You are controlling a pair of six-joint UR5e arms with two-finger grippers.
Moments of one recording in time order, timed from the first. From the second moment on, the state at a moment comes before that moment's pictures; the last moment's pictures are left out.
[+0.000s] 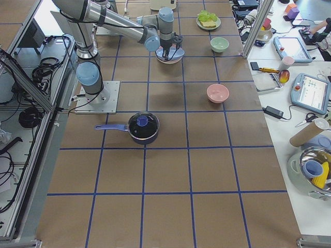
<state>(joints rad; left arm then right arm) -1.63 -1.62 -1.61 -1.56 1.66 -0.18 1.77 -1.47 2.07 -2.22 -1.53 0.45</state>
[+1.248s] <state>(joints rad) -1.59 -1.54 -1.63 -1.42 1.59 -0.12 1.79 -1.44 1.99 -2.24 -1.53 0.47</state>
